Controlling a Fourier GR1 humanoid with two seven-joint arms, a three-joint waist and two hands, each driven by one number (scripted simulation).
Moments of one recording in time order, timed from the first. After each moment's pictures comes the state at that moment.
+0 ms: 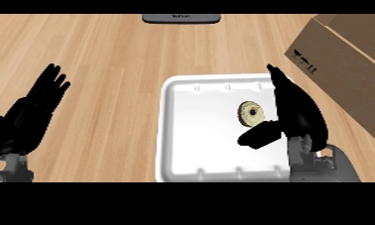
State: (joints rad) left arm -0.03 0.40 0.03 -1.62 0.38 0.07 0.21; right arm -0.33 -0.19 0.32 -1.86 0.63 0.24 1.19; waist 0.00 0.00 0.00
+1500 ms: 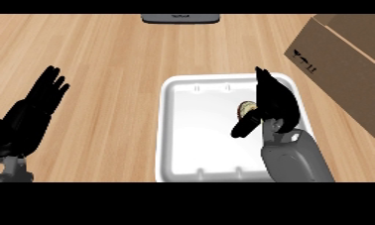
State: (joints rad) left arm -0.02 0.36 0.07 -1.64 0.35 0.03 0.23; right arm -0.37 -0.03 0.24 -1.64 0.83 0.35 1.12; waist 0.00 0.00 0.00
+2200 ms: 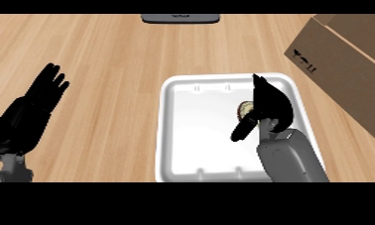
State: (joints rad) left arm -0.04 0.35 0.09 -1.65 0.34 0.01 0.26; right arm -0.35 -0.01 0.22 -1.55 0.82 0.36 1.09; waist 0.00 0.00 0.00
